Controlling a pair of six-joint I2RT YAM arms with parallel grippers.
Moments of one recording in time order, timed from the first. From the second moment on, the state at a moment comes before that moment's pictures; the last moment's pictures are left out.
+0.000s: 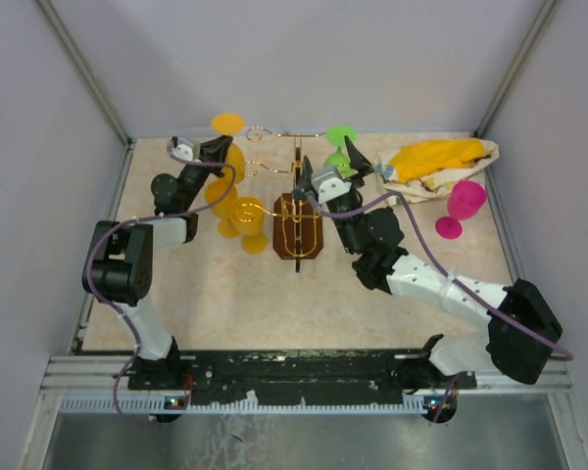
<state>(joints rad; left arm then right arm) -0.14 1.82 0.92 1.38 0.40 -0.15 0.85 1.29 0.85 0.96 0.40 -0.76</state>
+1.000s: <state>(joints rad) -0.16 1.91 1.01 1.48 0.80 -0.37 0.84 1.26 0.82 0.92 0.38 -0.77</state>
